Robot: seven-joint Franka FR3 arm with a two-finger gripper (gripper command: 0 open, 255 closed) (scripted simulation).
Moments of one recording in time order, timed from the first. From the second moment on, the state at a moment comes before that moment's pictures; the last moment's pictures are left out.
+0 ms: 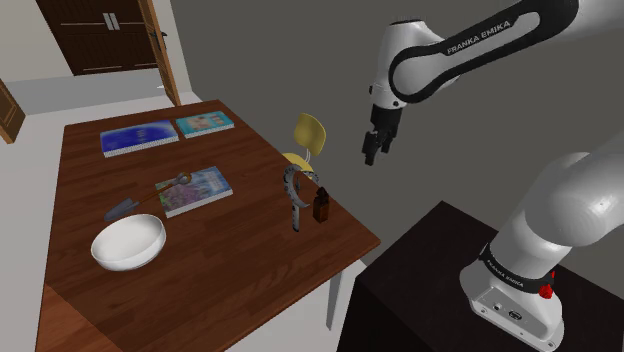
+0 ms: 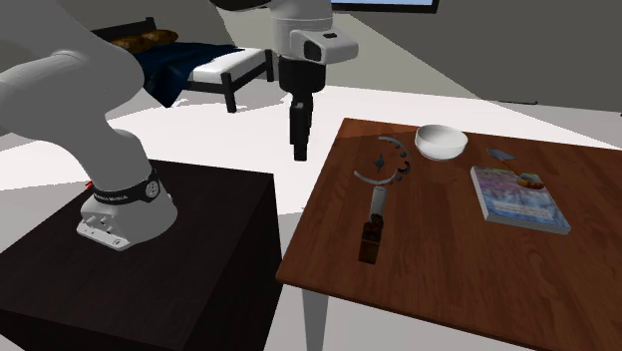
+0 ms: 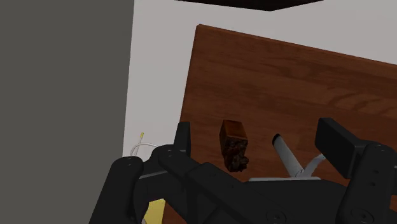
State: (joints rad) arm 0.02 -0.41 0.10 -2.60 0.03 2.18 -0.06
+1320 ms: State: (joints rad) arm 0.05 0.40 0.10 -2.30 -0.10 2.77 -0.04
